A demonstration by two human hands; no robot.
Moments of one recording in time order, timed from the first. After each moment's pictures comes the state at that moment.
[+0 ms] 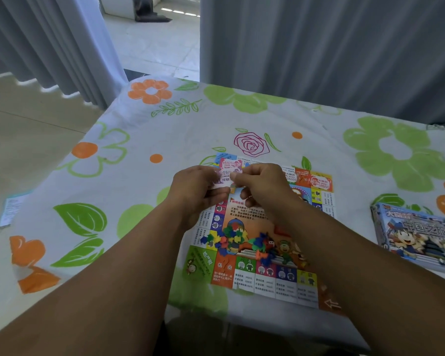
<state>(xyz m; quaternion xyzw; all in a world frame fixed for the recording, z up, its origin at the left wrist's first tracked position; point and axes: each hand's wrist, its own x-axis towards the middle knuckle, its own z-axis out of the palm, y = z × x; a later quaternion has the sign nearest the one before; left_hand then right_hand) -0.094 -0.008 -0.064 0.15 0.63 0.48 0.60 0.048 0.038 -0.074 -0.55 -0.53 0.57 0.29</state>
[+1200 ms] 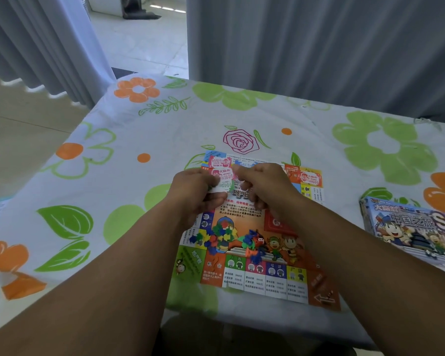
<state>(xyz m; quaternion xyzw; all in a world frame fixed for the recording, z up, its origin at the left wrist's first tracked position) -0.078 -0.002 -0.067 0.16 0.65 0.43 0.60 0.074 0.047 -0.077 -0.60 -0.53 0.55 0.25</state>
